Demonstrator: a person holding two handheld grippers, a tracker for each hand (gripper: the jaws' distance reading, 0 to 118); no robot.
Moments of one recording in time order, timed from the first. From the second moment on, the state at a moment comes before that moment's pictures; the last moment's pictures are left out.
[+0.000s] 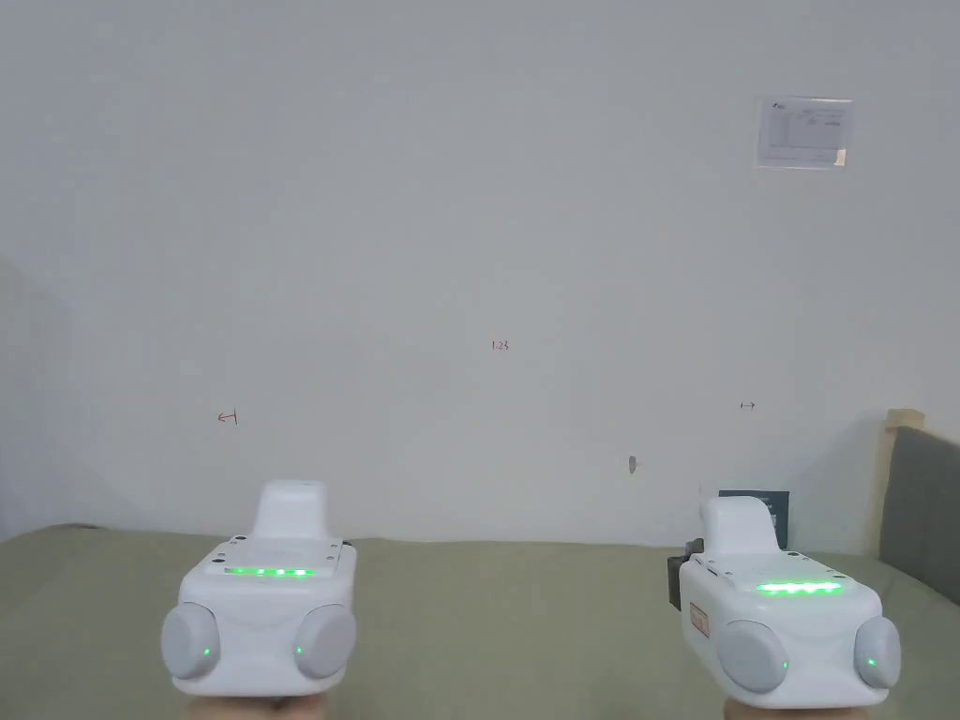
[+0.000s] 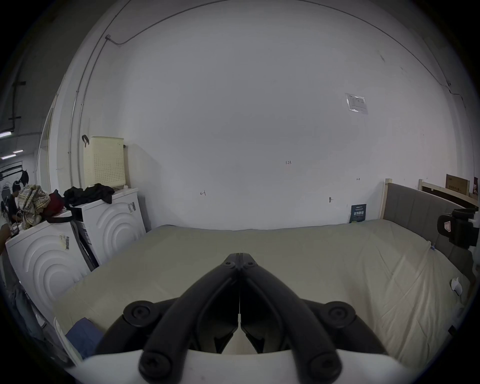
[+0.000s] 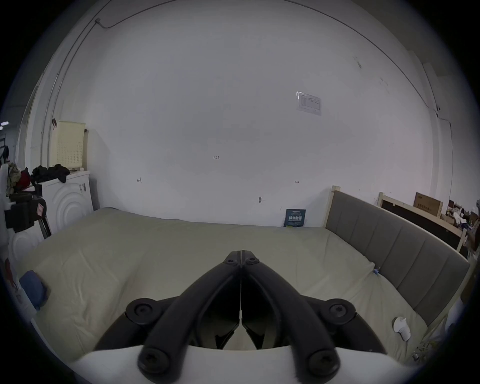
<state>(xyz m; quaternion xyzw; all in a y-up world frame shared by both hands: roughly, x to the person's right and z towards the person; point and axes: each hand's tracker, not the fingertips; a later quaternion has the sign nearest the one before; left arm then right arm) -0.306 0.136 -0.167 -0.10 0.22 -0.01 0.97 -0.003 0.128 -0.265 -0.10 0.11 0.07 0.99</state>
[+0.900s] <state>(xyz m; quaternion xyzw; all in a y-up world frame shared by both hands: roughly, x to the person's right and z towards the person) -0.305 0.137 -0.157 -0.12 0.22 0.00 0.97 -0.001 0.135 -0.254 -0.11 0.11 0.02 0.99</state>
